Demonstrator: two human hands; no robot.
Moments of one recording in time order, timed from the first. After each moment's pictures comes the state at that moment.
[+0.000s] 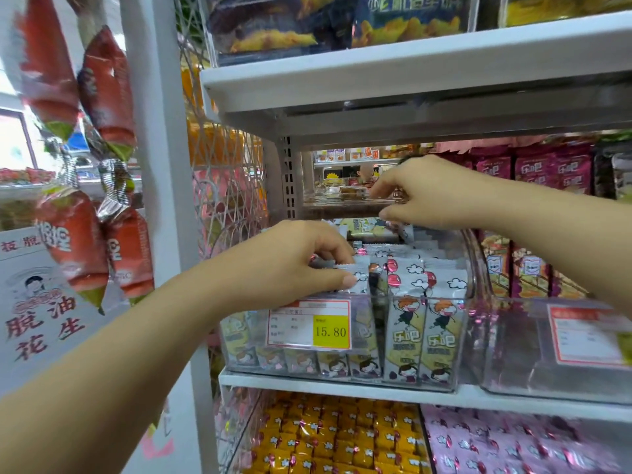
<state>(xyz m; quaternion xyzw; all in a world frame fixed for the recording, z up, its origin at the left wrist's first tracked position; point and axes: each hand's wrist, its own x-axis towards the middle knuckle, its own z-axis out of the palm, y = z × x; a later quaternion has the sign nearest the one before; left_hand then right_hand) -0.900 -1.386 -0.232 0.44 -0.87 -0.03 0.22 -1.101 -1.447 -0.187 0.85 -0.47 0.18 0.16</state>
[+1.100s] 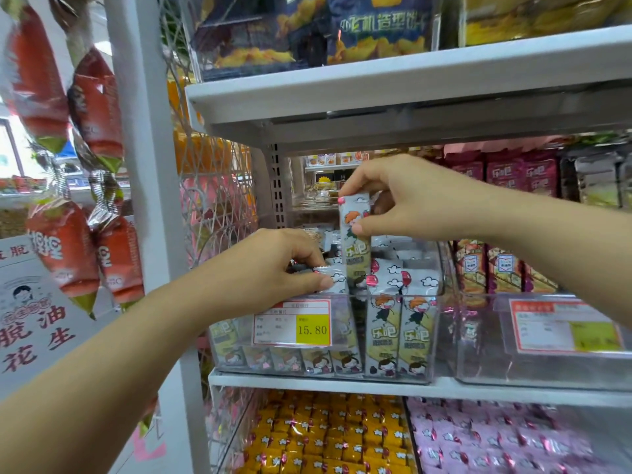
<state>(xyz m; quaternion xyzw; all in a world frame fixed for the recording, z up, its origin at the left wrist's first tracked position) -0.898 -1.383 -0.237 0.46 -0.86 0.00 0.23 -1.105 -1.404 -0.189 0.87 -0.38 0.30 0.00</state>
